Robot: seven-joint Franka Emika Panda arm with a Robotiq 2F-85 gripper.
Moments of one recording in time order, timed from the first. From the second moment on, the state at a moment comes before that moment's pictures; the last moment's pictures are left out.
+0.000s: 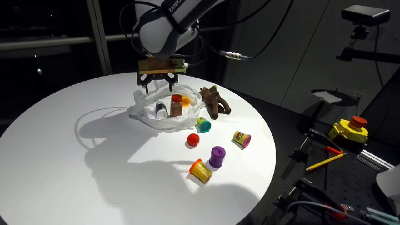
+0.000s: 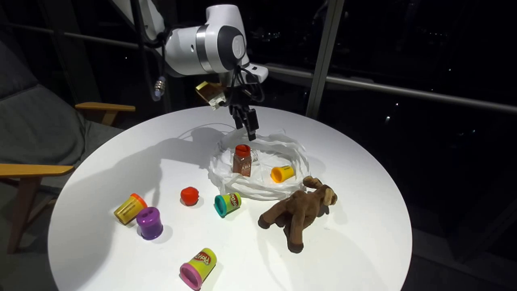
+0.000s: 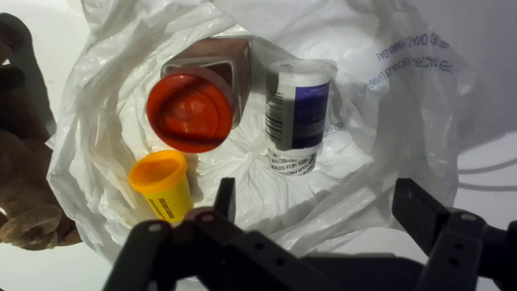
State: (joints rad) arm 0.28 1.01 -0.19 -1.30 -0.08 2.40 0.82
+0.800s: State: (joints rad) arm 0.36 0.62 -0.10 -1.78 -0.15 2.41 0.78
